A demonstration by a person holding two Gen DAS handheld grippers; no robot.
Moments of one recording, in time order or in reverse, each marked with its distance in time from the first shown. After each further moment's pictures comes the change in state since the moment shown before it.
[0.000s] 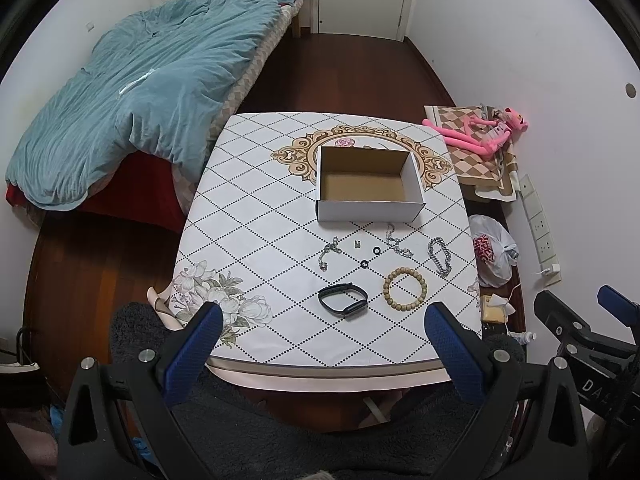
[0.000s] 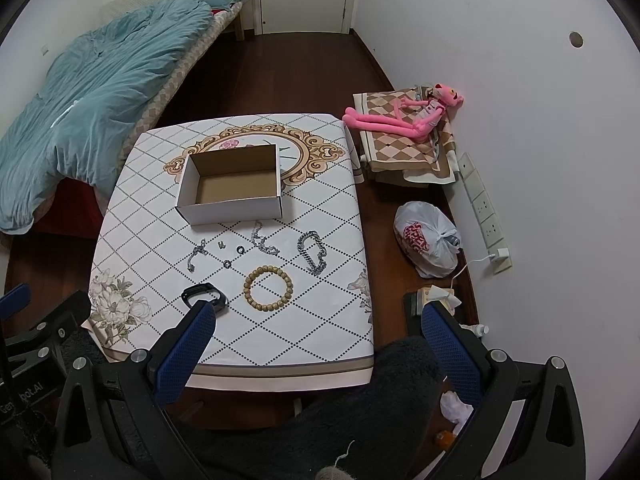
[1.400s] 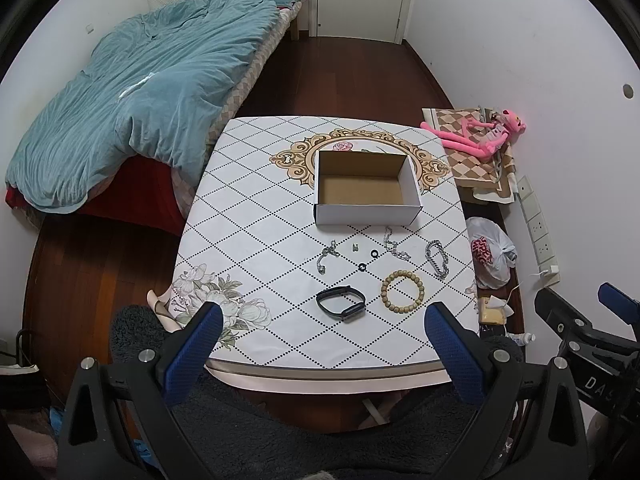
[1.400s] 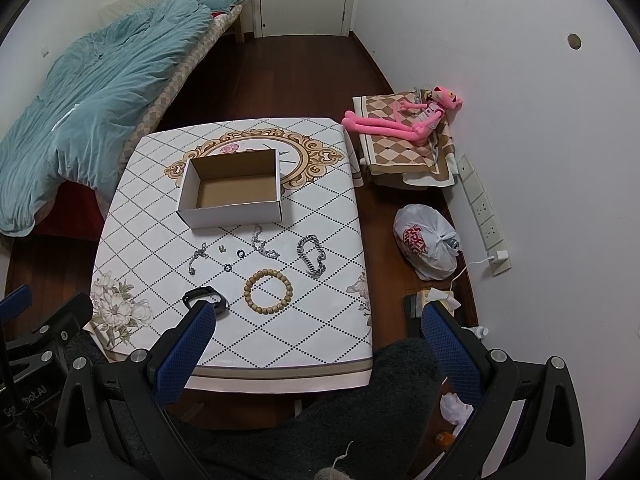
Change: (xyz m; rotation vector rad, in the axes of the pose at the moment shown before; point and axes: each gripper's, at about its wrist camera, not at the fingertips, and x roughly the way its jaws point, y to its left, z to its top) left arm -0.002 -0.004 0.000 0.003 -0.008 -0.002; right arm -0.003 -0.003 0.000 0.005 -0.002 0.002
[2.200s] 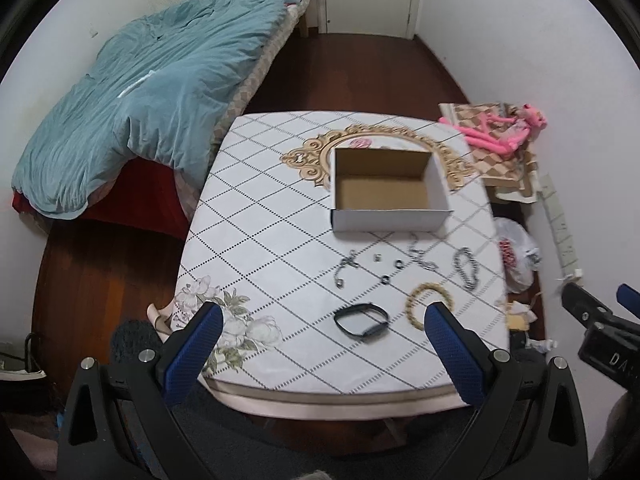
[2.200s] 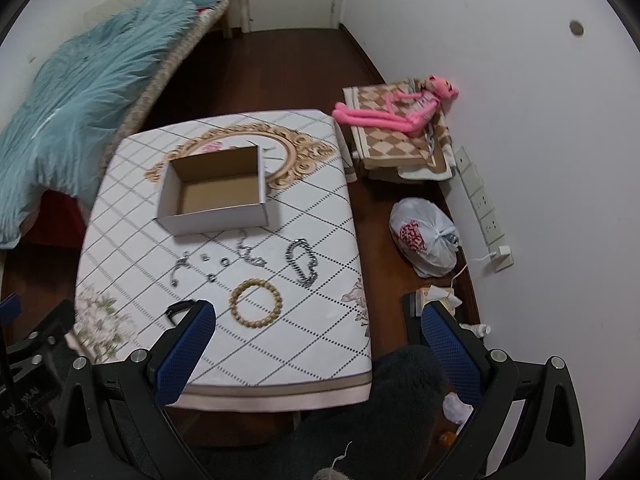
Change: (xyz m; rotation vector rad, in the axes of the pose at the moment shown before) left arm 0.055 0.002 0.020 0.013 0.012 0.073; right arm 0.056 -0.008 0.026 0.046 0.057 -0.036
